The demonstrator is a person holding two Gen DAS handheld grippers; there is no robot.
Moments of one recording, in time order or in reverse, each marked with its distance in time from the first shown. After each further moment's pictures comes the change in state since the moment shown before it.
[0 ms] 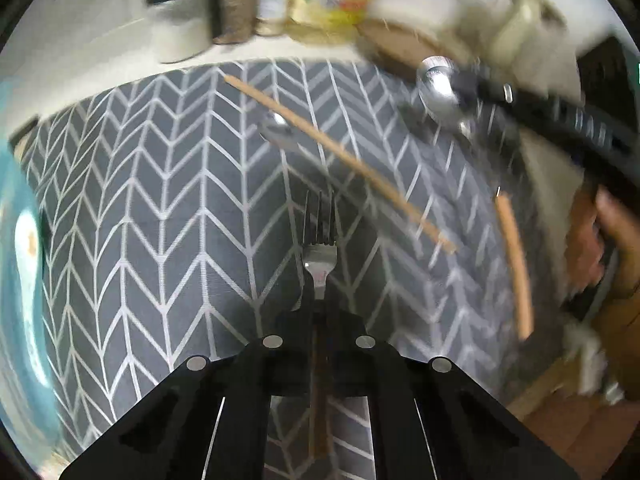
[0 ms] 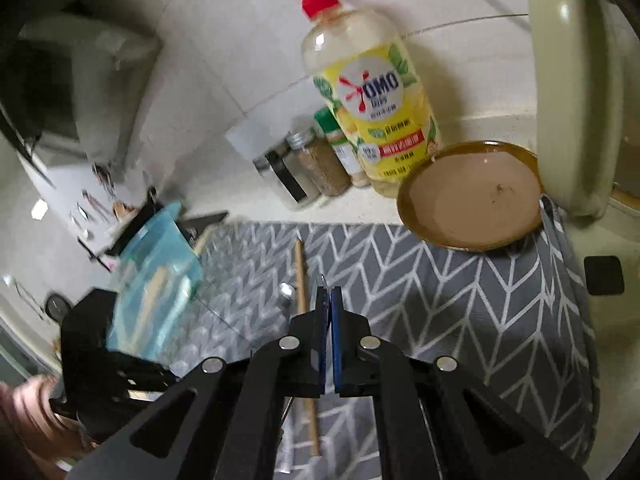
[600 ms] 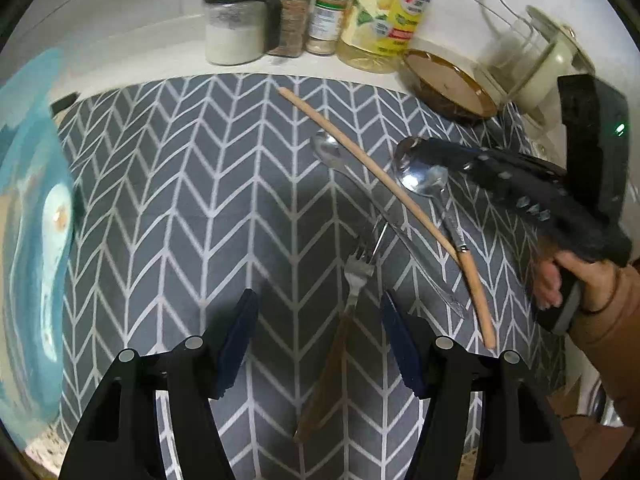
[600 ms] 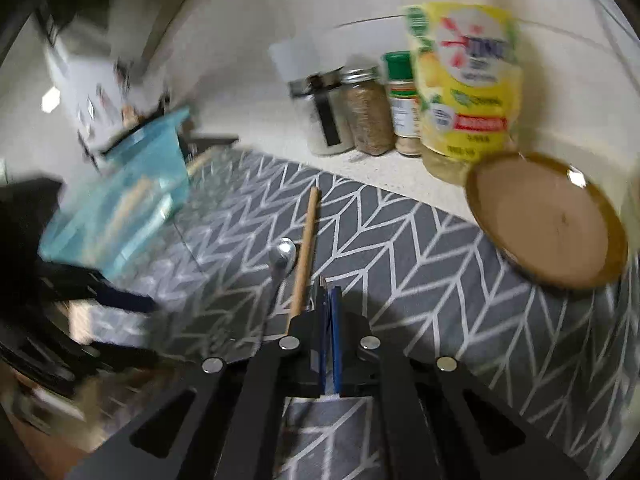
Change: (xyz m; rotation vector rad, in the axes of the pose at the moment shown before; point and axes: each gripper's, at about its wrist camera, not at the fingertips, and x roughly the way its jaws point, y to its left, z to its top) left arm 0.003 0.011 -0.003 -0.066 -0.037 0.074; right arm 0.055 0.014 -0.008 -0.293 0.154 -0.023
